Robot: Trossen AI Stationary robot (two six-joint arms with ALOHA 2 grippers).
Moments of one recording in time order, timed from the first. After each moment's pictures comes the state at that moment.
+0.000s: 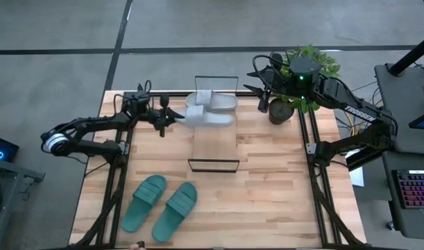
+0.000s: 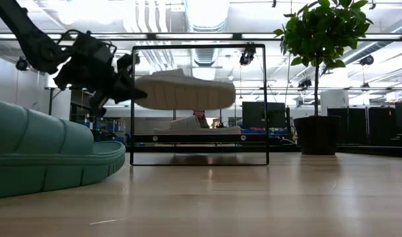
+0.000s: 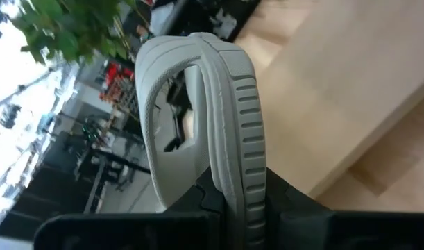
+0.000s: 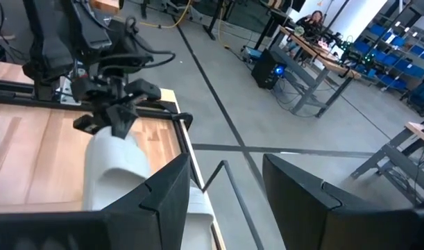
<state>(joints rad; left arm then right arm) 0.82 1.19 0.38 0.52 0.76 1.25 -0.36 1.23 1.47 -0.50 0.06 -0.39</state>
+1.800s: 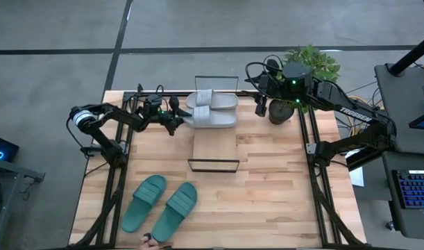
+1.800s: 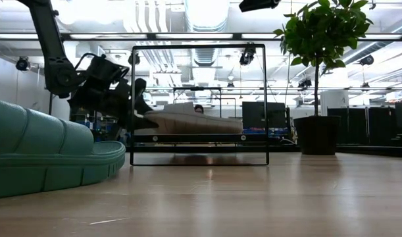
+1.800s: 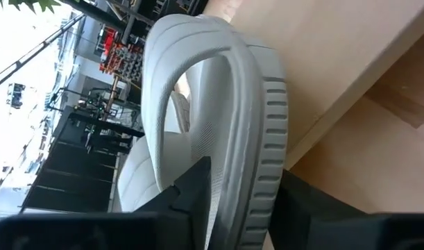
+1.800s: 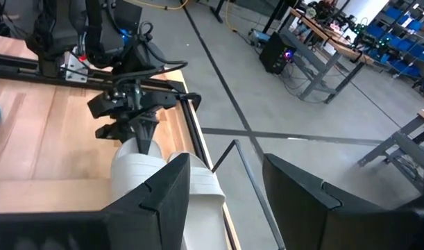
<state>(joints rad) 0.78 1.58 0.39 0.87 0.57 1.34 -0.36 1.23 1.39 -0.48 0.05 -0.39</state>
